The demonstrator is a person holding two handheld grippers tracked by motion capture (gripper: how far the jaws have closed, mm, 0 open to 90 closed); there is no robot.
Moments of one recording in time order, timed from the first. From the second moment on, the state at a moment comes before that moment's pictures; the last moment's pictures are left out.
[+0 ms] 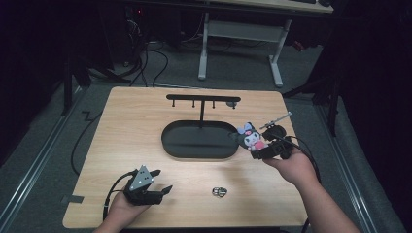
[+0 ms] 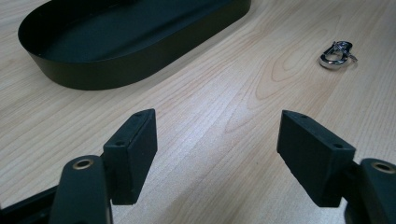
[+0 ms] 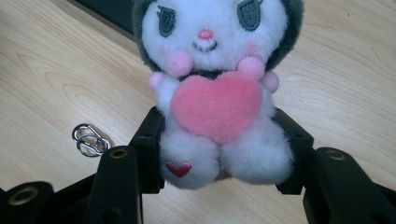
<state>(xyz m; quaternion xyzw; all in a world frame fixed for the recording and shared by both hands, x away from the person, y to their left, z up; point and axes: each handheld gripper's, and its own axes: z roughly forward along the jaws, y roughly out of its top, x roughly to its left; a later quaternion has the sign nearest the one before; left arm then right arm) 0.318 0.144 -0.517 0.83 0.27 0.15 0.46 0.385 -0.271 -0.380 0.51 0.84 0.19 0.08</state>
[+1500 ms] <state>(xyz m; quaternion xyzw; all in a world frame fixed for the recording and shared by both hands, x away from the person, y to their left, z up) 0.319 0.144 -0.518 0.84 0.27 0.14 0.45 0.428 -0.243 -0.313 0.51 0.83 0.23 0.11</state>
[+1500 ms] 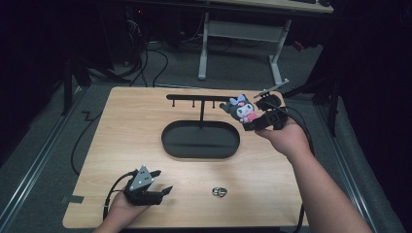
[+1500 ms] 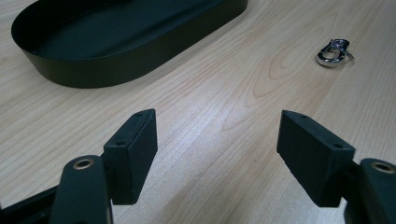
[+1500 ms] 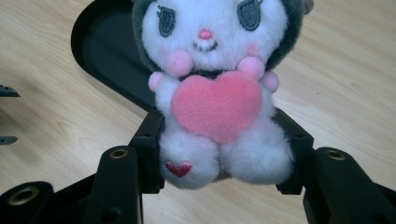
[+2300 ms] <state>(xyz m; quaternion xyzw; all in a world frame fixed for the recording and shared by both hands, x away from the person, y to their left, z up) 0.317 0.139 -0.520 0.85 0.26 0.14 0.44 0.421 -0.277 -0.346 0.54 0.80 0.24 0.11</state>
